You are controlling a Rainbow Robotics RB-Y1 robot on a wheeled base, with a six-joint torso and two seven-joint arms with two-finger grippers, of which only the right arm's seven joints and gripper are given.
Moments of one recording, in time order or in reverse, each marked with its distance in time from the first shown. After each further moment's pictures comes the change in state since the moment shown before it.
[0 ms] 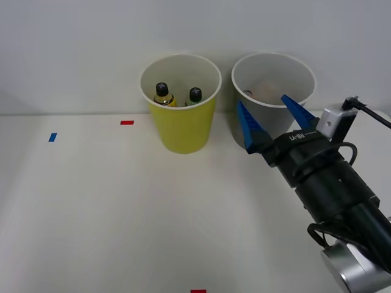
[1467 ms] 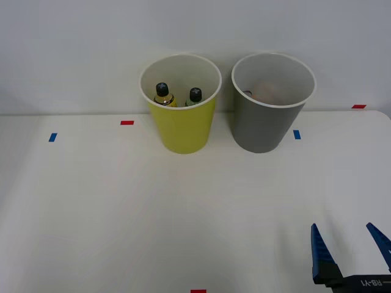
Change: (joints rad) arm 0.838 0.263 -0.193 0.023 0.345 -0.458 0.007
